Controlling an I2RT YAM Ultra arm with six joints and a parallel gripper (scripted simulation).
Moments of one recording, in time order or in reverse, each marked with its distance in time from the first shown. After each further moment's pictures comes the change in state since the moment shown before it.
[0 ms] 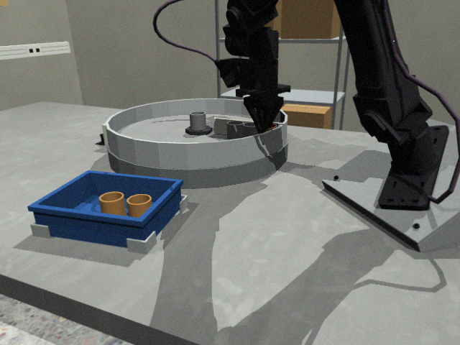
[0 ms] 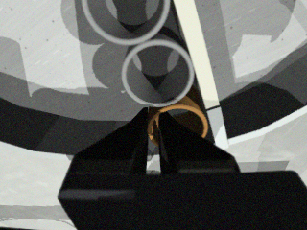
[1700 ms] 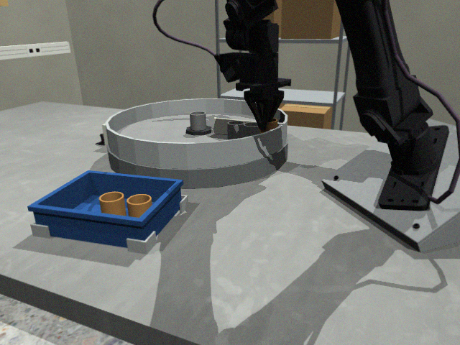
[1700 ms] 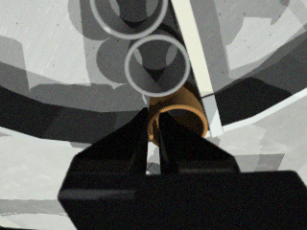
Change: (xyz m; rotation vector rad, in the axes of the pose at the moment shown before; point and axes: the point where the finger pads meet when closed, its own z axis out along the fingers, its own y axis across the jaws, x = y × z) arm 0.001 -0.001 -0.012 0.003 0.006 0.000
